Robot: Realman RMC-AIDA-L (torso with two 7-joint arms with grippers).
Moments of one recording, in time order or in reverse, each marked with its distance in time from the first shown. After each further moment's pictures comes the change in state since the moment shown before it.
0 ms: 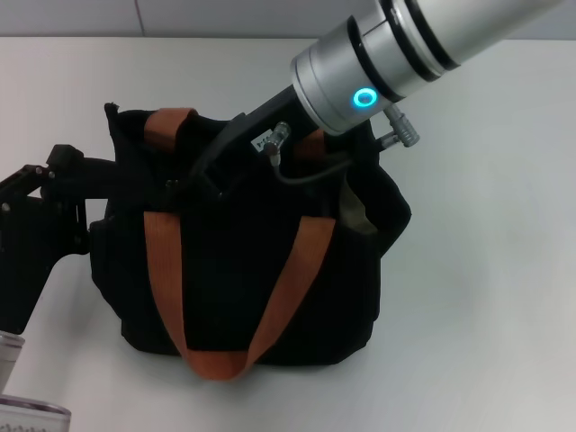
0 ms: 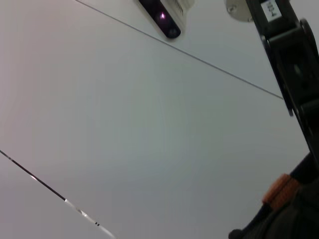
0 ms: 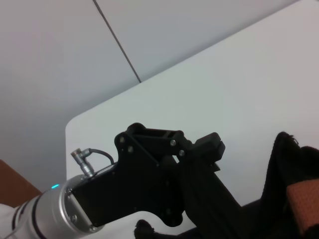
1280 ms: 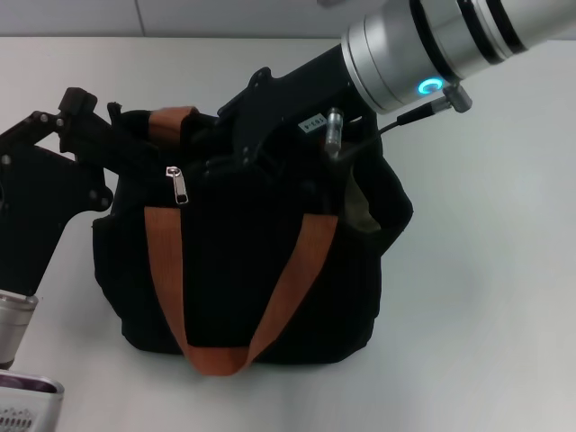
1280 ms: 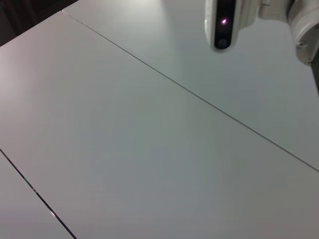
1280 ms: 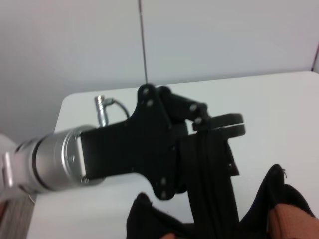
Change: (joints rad) left arm -0.091 0.000 0.019 -0.010 -0.009 0.114 -0.134; right arm -0.150 -0.007 0.047 -0.292 -0.088 -0.065 -0.261
